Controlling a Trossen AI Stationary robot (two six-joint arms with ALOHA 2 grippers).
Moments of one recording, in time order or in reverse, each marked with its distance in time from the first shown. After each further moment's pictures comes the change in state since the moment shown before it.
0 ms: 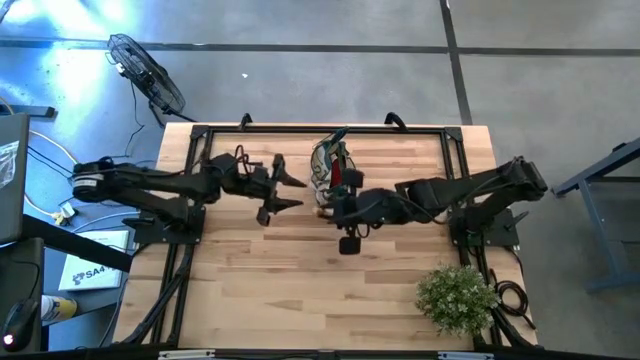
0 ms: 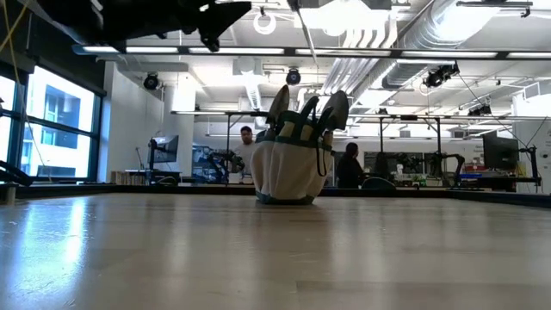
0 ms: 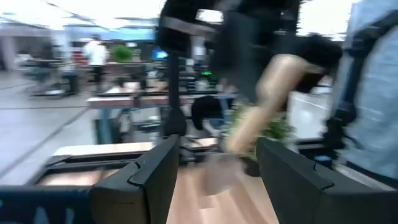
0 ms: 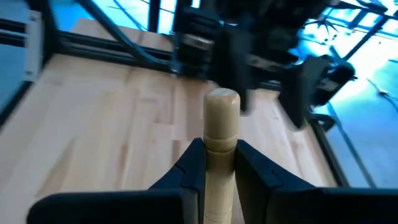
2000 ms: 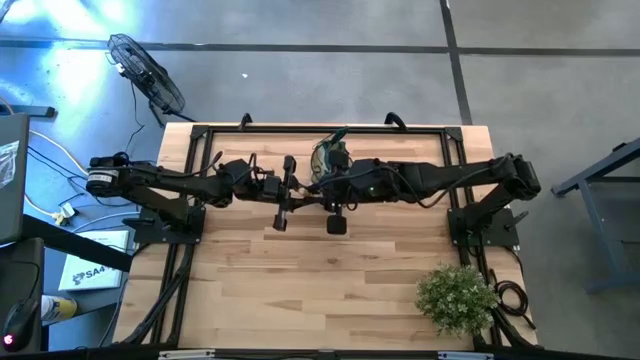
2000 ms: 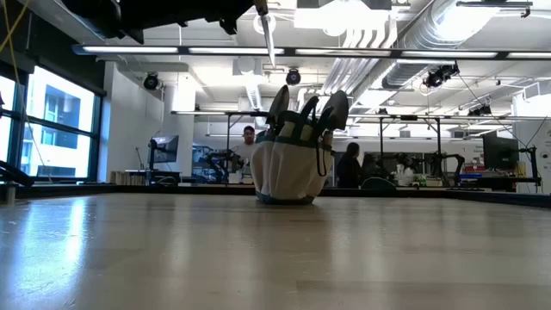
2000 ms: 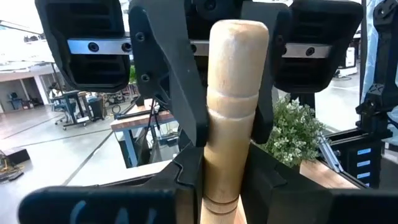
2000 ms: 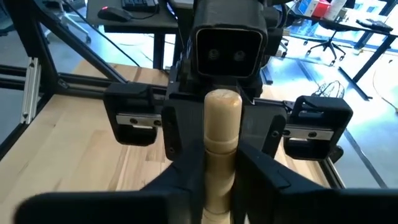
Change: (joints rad) left arm -0.079 0.146 0.121 0.047 -0.135 0.190; right arm -0.143 0.036 0.000 0.194 -0.202 -0.052
